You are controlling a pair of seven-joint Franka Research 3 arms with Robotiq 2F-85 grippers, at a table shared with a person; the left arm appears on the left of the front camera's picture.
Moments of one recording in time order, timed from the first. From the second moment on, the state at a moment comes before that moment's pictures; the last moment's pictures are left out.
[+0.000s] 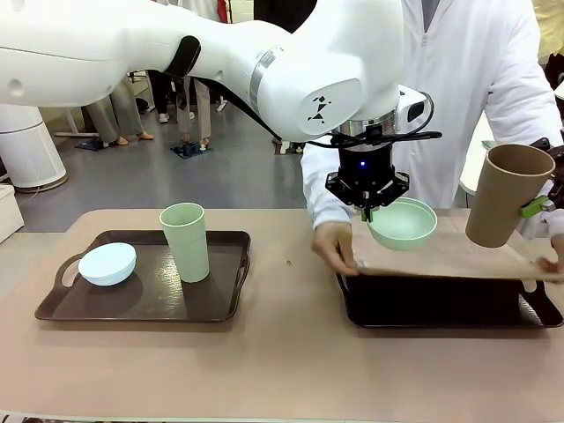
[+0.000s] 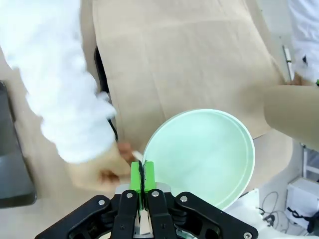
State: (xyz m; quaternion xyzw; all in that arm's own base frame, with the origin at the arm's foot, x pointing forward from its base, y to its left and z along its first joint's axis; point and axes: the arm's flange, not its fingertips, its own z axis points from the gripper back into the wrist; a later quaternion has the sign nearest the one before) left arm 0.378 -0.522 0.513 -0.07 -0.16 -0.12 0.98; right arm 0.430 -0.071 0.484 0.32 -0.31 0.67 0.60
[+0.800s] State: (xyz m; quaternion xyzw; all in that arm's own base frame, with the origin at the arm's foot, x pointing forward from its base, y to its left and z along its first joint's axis) left arm 0.378 -0.522 0.513 -0.07 -0.16 -0.12 0.98; right arm 0.430 -0.071 0.484 0.32 -0.31 0.67 0.60
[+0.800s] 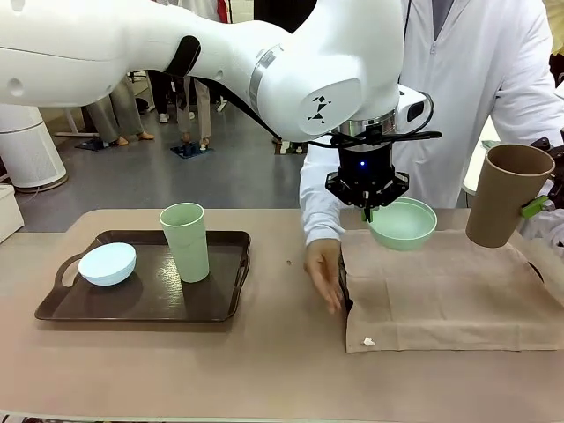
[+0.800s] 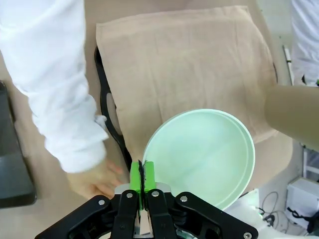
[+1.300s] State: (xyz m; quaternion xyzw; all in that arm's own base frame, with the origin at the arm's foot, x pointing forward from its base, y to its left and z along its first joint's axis) left arm 0.378 -0.522 0.513 -0.07 -0.16 -0.12 0.98; right arm 0.430 -0.071 0.484 0.32 -0.31 0.67 0.60
